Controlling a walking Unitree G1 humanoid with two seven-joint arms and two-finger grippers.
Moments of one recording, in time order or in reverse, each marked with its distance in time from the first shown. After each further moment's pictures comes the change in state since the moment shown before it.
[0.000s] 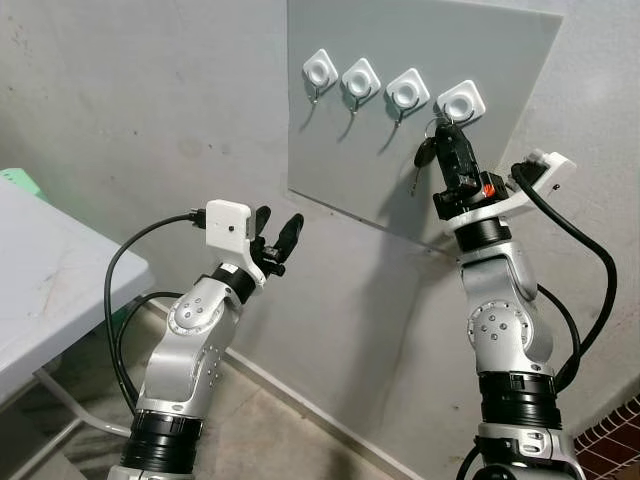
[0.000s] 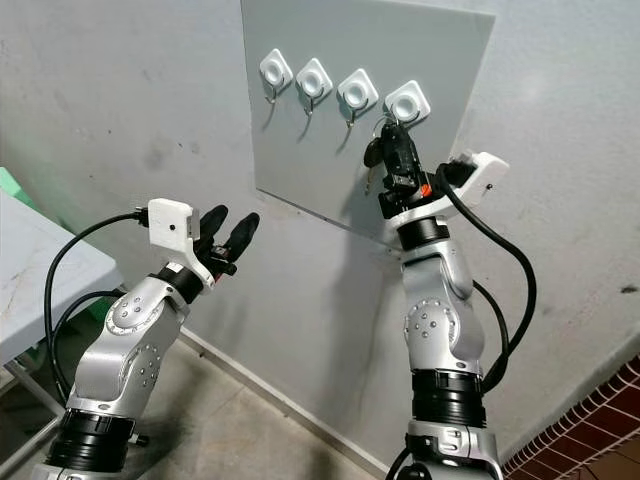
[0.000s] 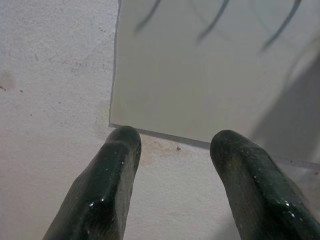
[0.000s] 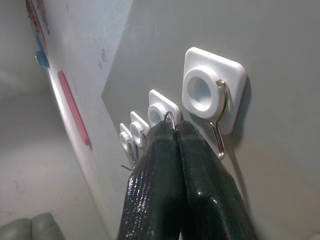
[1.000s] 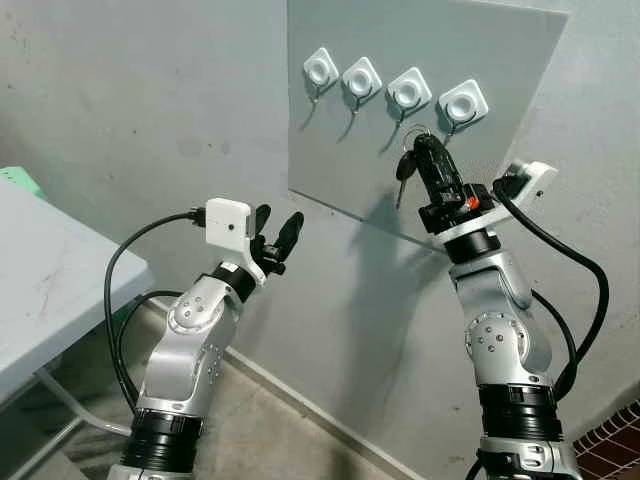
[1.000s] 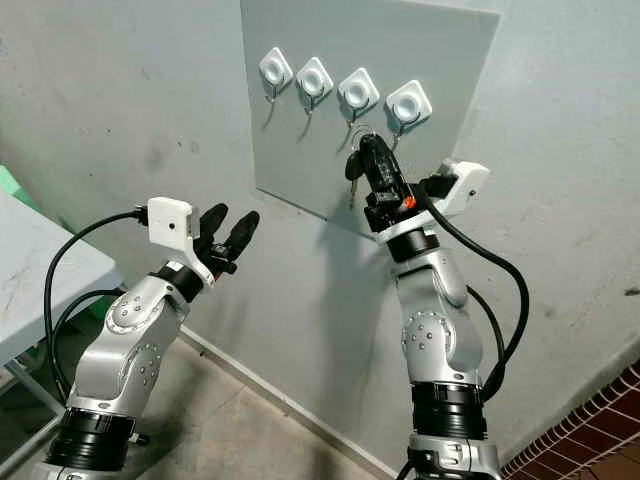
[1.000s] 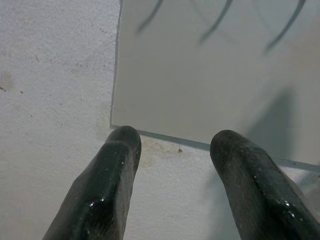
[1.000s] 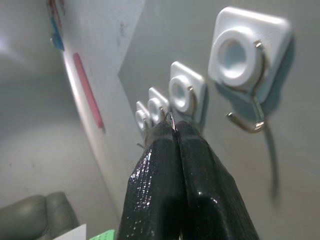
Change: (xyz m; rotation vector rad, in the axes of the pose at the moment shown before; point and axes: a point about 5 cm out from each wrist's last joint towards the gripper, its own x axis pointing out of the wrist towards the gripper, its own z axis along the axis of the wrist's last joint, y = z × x) left arm 0.001 0.000 0.001 0.000 -0.004 0.000; right arm -0.007 0.006 -0.008 -0.009 0.049 0.055
